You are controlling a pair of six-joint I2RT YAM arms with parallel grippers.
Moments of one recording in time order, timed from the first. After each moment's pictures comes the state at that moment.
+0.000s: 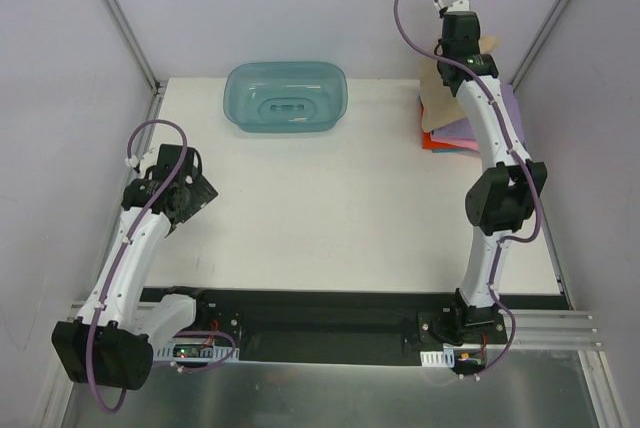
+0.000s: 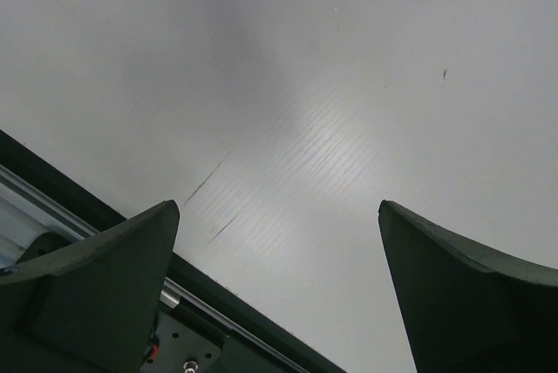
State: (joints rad) left arm -0.10 0.99 0.96 -1.05 -0.35 -0.78; right arm 0.18 2.03 2.16 -0.62 0.61 -0.31
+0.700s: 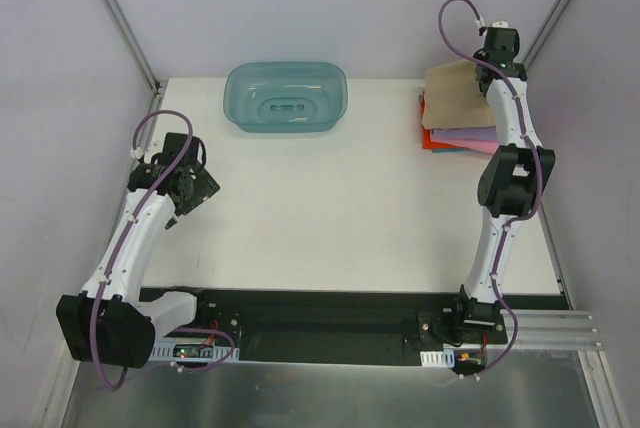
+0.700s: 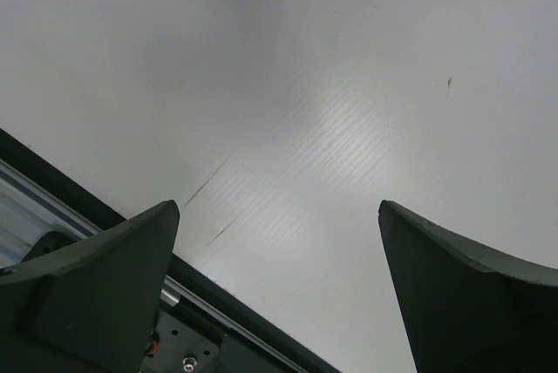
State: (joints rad) left arm -0.10 1.11 1.02 -1.06 -0.36 -0.78; right arm -0.06 2.21 2.20 -0.60 0.40 -0.29
